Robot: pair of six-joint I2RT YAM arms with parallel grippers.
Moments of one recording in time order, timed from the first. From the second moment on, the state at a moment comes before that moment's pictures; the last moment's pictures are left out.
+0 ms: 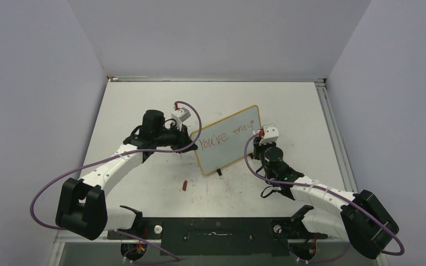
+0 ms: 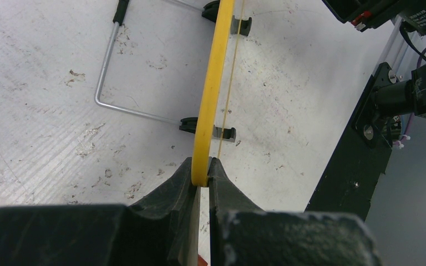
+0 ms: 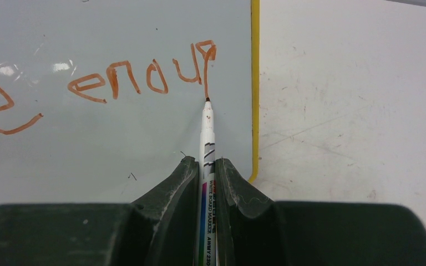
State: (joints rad) left arm -0.37 1.31 0.84 -0.19 0.67 -0.10; right arm 0.66 1.11 0.35 0.52 0.46 0.07
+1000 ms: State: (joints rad) left arm -0.37 1.31 0.84 -0.19 0.67 -0.10; right arm 0.66 1.02 0.37 0.54 0.53 0.00
